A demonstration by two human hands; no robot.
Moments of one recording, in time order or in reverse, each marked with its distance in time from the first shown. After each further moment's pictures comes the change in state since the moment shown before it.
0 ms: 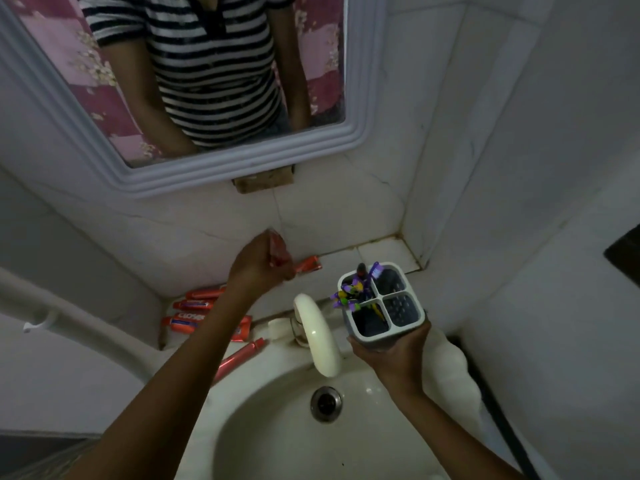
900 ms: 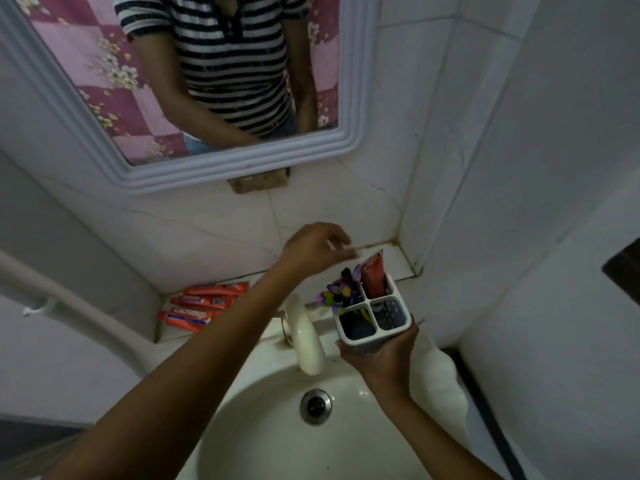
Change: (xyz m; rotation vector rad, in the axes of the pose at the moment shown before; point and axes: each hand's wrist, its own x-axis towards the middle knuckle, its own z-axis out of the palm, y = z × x) left_hand 0.013 0.105 0.033 0.104 -0.186 0.182; right_hand -0.003 -0.008 -0.004 -0.044 -0.025 -0.029
